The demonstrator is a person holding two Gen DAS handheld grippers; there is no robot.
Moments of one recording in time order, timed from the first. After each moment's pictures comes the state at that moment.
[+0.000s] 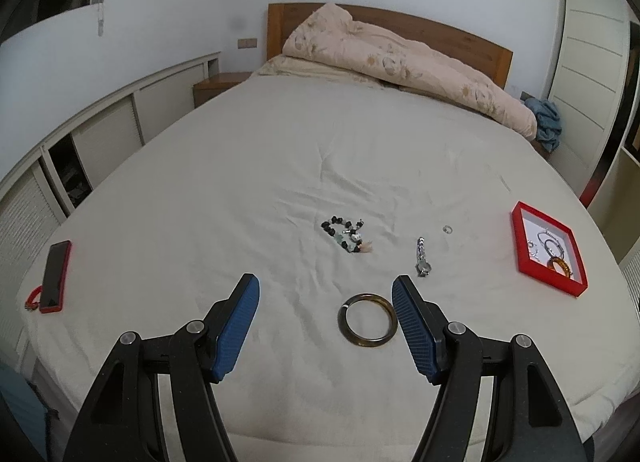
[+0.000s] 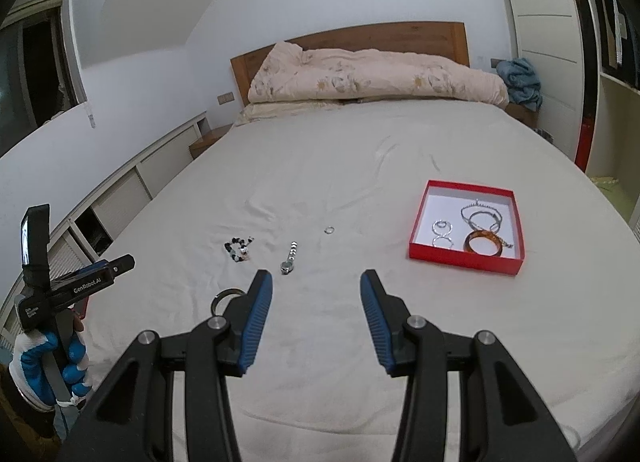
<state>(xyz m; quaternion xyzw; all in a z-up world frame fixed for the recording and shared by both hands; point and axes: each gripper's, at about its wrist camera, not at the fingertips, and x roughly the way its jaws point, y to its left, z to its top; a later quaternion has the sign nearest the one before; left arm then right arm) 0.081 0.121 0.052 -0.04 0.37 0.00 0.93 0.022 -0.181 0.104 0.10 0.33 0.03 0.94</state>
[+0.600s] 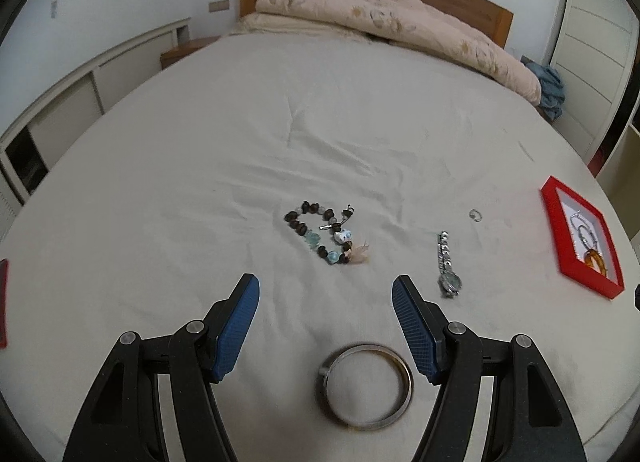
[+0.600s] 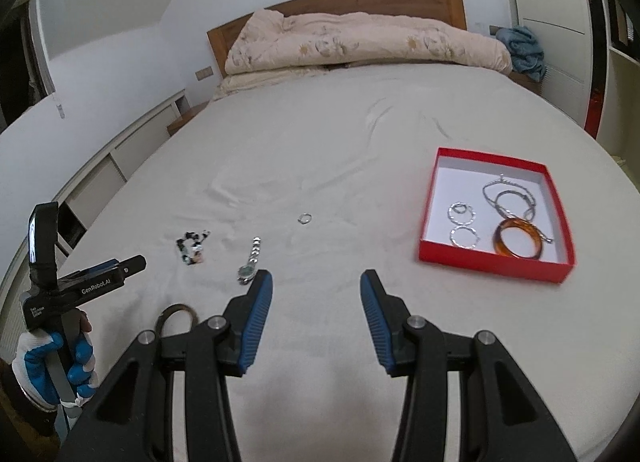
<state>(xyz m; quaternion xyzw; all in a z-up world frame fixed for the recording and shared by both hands) 0.217 0.094 -0.041 -0.03 0.43 -0.03 0.90 0.142 -0.198 0.018 0.11 0.38 0.02 0.92</state>
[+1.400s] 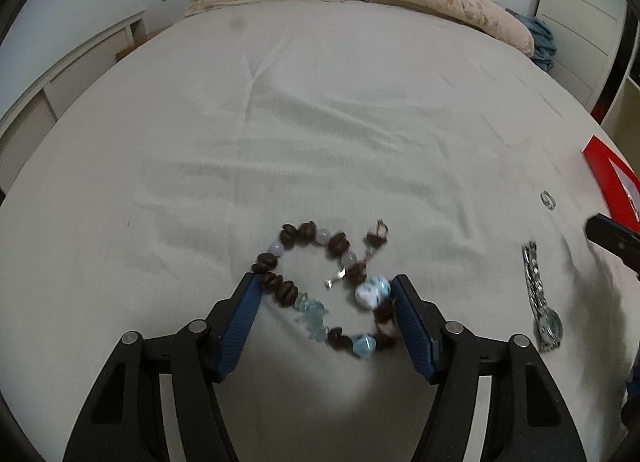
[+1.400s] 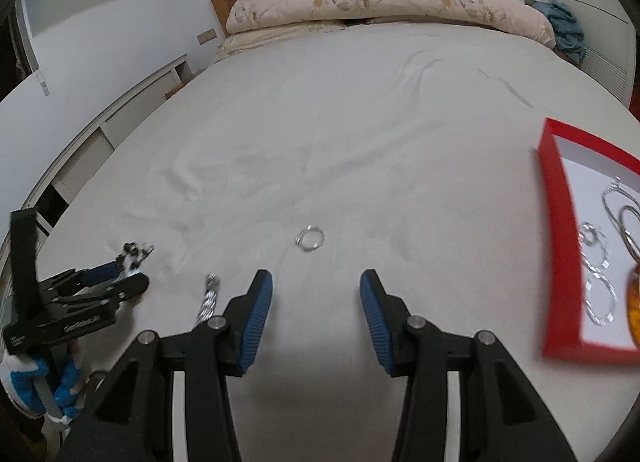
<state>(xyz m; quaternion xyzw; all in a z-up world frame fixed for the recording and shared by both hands) 0.309 0.088 -0.110 0.03 0.47 -0.08 0.88 0.303 -0.173 -0.093 0.11 0.43 0.05 0.90</state>
